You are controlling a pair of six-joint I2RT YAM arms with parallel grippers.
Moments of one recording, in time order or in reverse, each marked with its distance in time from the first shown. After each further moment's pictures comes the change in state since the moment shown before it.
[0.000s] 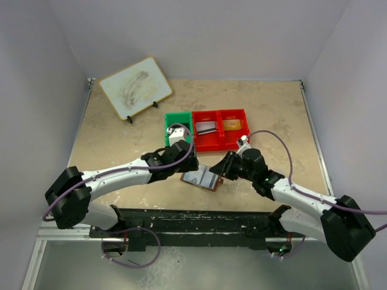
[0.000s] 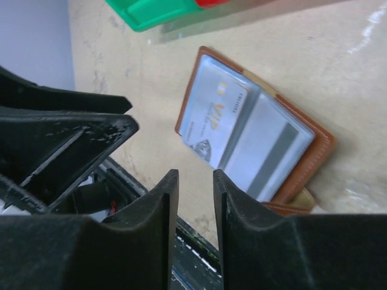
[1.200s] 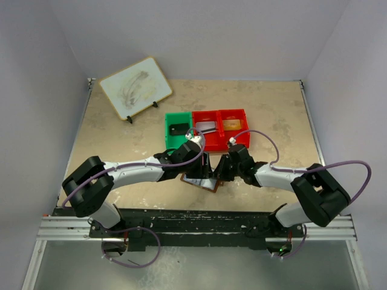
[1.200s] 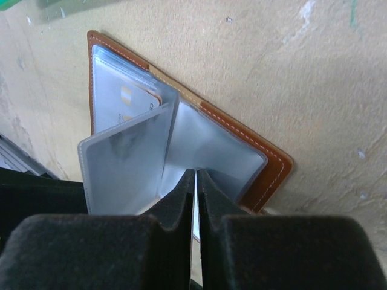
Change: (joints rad) left arm -0.001 0.171 0.005 0.176 0.390 0.023; right arm -0.001 0.395 0.130 -0.026 -0.021 -0.081
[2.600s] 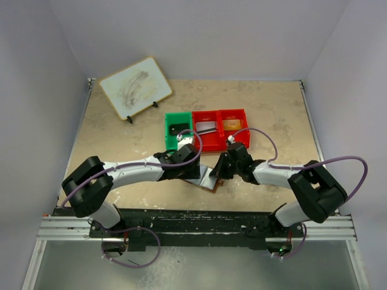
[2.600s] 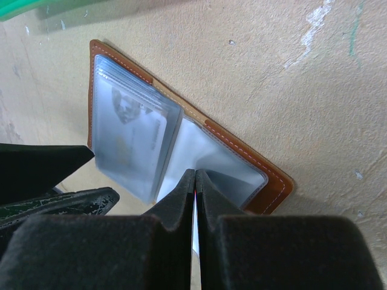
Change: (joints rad) left arm 0.001 -0.002 0.011 -0.206 -0.251 -0.008; right arm 0.001 0.031 0.026 -0.007 0.021 -0.025
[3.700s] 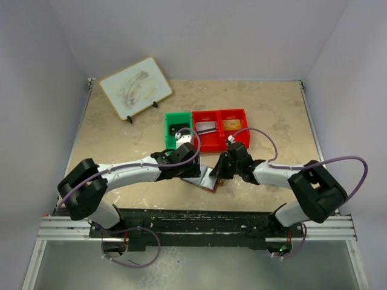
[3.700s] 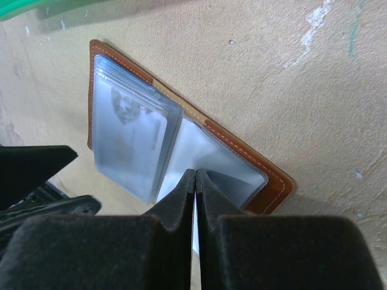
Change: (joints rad) left arm 0.000 -0.060 0.001 -0.009 -0.028 0.010; right arm 0.000 0.000 0.000 0.000 0.000 0.000
